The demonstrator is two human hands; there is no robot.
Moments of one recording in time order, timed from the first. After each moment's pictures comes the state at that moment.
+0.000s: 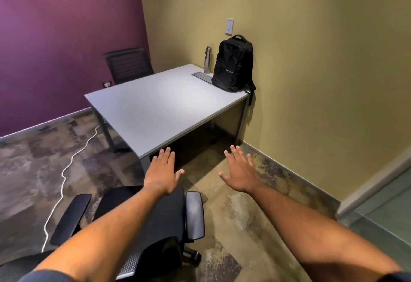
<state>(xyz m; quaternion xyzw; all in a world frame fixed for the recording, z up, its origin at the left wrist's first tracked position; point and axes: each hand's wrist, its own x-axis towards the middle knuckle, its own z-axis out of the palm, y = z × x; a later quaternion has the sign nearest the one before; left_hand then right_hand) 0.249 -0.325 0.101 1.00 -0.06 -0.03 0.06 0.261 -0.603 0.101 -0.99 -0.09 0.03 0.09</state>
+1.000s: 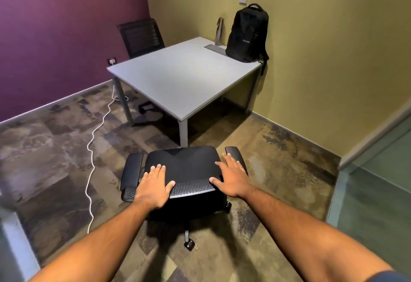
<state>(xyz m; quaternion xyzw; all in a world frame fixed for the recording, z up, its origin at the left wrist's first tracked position) 0.029 -0.020 0.016 0.98 -0.05 -0.14 0.09 0.039 -0.307 0.028 -0.98 -0.07 0.12 0.16</state>
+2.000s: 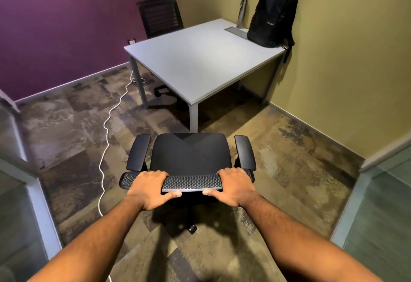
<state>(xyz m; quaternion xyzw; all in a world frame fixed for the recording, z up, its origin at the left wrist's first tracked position) -0.013 -0.016 -0.021 0.99 -0.13 -0.09 0.02 0.009 -0.322 -0.010 -0.97 -0.20 0.11 0.02</state>
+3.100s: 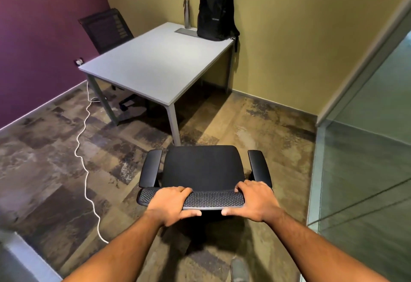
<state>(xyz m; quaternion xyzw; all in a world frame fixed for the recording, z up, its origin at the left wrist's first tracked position) -0.086 0.003 -0.002 0.92 -0.37 -0.10 0.00 -0.168 -0.298 -0.002 -0.99 -0.02 0.05 0.10</state>
